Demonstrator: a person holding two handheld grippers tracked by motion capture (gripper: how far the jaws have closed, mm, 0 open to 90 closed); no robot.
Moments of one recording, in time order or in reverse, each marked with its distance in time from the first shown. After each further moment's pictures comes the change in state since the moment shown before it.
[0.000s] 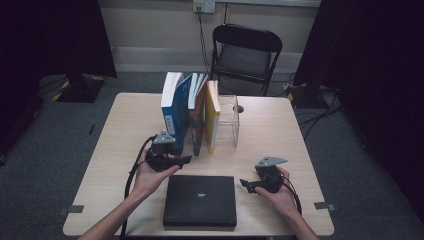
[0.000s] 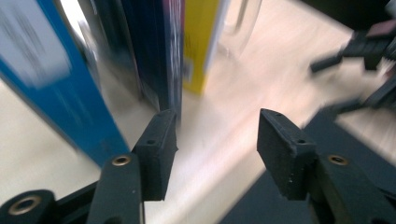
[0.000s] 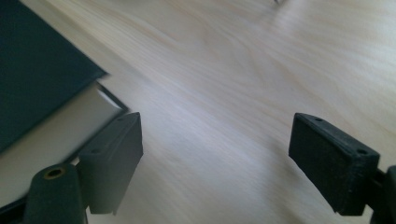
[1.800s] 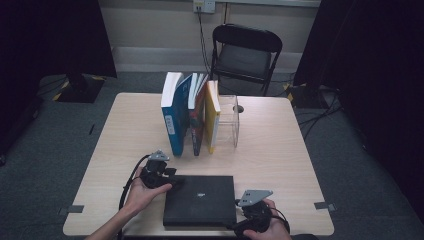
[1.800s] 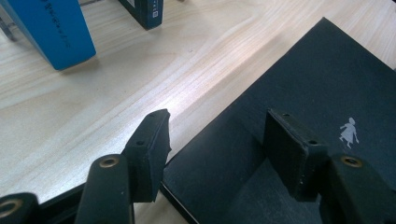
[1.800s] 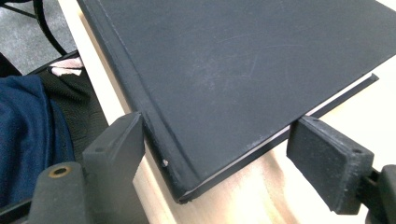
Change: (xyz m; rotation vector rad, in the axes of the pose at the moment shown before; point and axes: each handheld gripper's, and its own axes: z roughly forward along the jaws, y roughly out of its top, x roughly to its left) left arm 0.011 -0.051 0.009 0.110 -0.095 -0.051; right arm 0.102 -0.023 -0.035 0.066 0.273 -0.173
